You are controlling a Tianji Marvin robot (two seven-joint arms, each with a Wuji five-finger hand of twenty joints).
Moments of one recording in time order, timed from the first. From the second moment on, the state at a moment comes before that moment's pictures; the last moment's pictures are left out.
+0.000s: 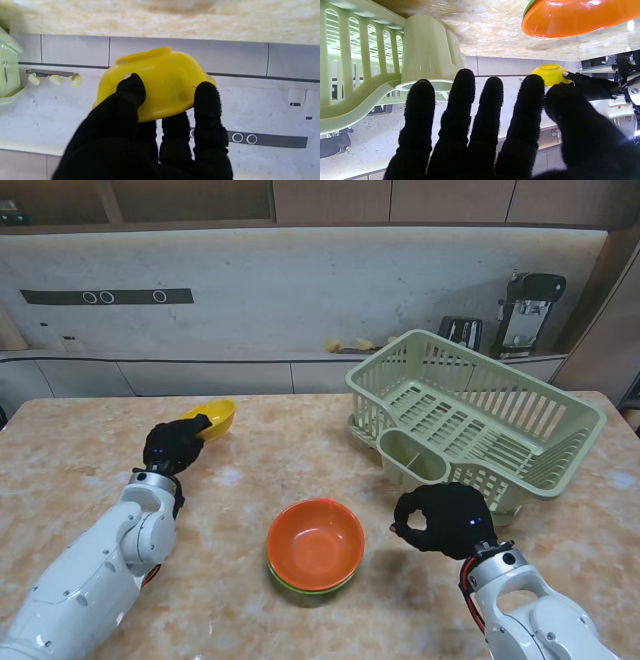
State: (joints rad) left arm 1.30 -1.11 -1.17 -1.23 0.94 0.09 0.38; right arm -1.90 -1.07 1.35 -1.96 -1.15 -0.01 -0.15; left_hand 1.17 -0.35 0.41 -0.21 0.51 -0.07 0.98 0.75 0.81 -0.02 0.57 1.00 0.70 0.09 0.60 0.85 0.49 0.16 1.17 0.48; right_hand 0.38 -0.46 0.74 -0.05 0.80 -0.51 0.90 0.44 0.97 -0.27 0.52 0.52 0.96 -0.18 0.60 0.48 0.68 0.01 1.19 0.36
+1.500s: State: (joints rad) left arm 1.68 -1.10 -1.20 -1.65 0.92 -0.31 0.33; right arm -1.93 -1.07 1.38 -1.97 -1.17 0.01 -0.17; left_hand 1.17 -0.36 0.41 -0.21 0.51 -0.07 0.98 0.78 0.84 -0.02 0.54 1.00 0.73 0.09 0.58 0.87 0.55 0.17 1.13 0.44; right_hand 0.38 -0.46 0.74 -0.05 0.80 -0.51 0.90 0.44 0.97 -0.27 0.52 0.52 0.96 -0.18 0.60 0.48 0.68 0.01 1.19 0.36
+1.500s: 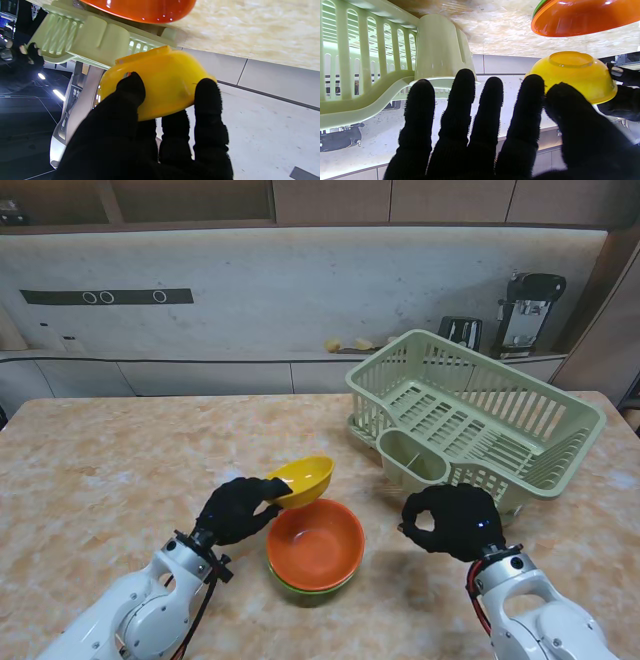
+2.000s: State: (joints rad) left arm 1.72 -1.10 -1.19 -1.66 0.85 -0.35 0.28; right arm -1.93 -1.07 1.38 -1.97 -1.17 0.01 -0.18; left_hand 1.17 -0.36 0.41 -0.21 0.52 -0.07 0.98 0.78 0.84 -0.02 0.53 1.00 0.74 0.09 0.55 0.87 0.55 0.17 1.13 0.43; right_hand 0.38 -0.46 0.74 -0.05 0.80 -0.51 0.90 0.44 0.97 -0.27 0.52 0.52 0.96 -0.18 0.60 0.48 0.68 0.01 1.19 0.36
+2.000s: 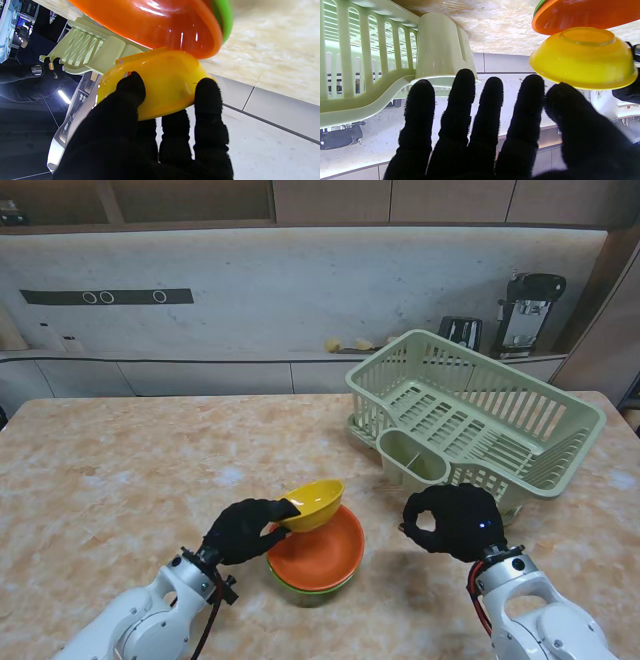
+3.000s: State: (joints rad) left arm 1.76 -1.08 -1.20 -1.68 0.85 -0.37 0.14; right arm -1.93 -1.07 1.38 -1.97 -1.17 0.00 -0.18; left_hand 0.94 -0.44 0.42 -0.20 0.58 -0.13 0.81 0.58 0.73 0.00 0.40 0.60 0.69 0.11 0.47 0.63 0.42 0.18 1.09 0.48; right_hand 0.38 -0.46 0.74 -0.05 0.80 -0.51 0.90 0.44 0.97 -0.27 0.52 0.52 0.96 -0.18 0.60 0.48 0.68 0.01 1.19 0.36
